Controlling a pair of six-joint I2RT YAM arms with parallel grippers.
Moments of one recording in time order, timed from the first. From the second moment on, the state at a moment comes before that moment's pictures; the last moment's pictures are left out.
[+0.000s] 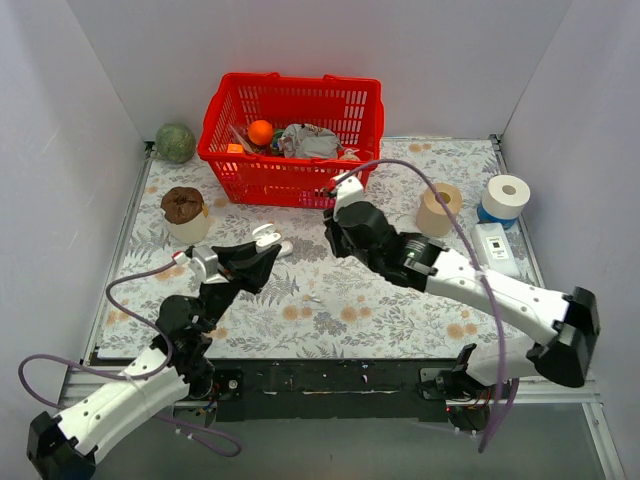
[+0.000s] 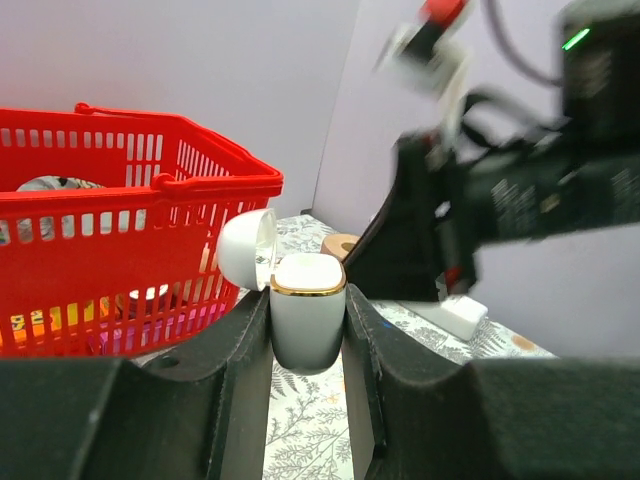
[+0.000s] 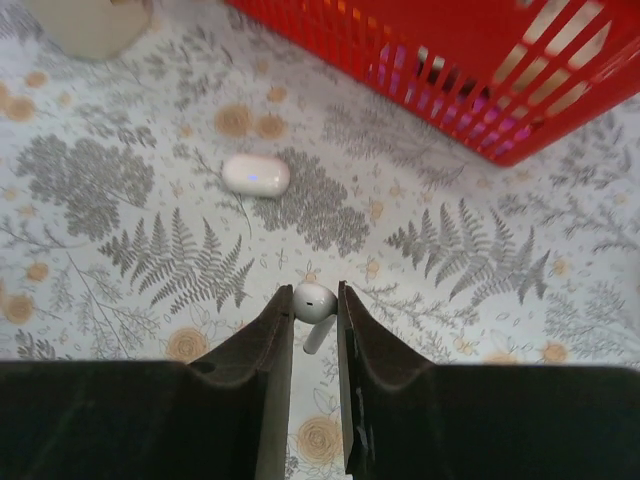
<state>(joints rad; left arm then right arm) -0.73 0.41 0.25 0.61 -0.04 -0.24 1.05 1.38 1.20 -0.40 0.40 0.31</state>
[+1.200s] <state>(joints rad) -0.72 1.38 0.71 1.35 0.45 -0.33 1.06 0.95 1.22 -0.08 0.31 -0.12</state>
